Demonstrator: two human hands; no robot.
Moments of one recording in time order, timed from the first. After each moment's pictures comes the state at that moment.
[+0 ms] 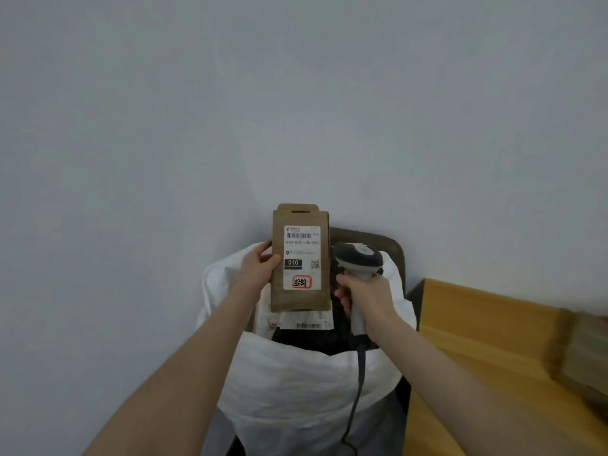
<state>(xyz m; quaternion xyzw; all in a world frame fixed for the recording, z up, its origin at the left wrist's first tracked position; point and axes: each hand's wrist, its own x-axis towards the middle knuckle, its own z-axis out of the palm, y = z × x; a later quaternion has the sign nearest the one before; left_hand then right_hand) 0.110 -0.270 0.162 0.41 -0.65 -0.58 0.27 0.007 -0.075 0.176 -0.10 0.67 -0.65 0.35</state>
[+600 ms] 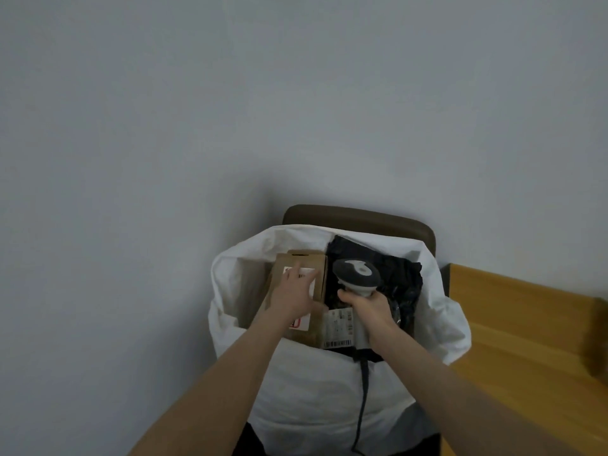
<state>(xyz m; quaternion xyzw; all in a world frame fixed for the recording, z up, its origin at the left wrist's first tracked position) 0.101 -0.313 0.066 0.33 -0.92 -0.19 -0.07 0.029 -0.161 0.107 -0.01 0.72 -0.58 0.38</state>
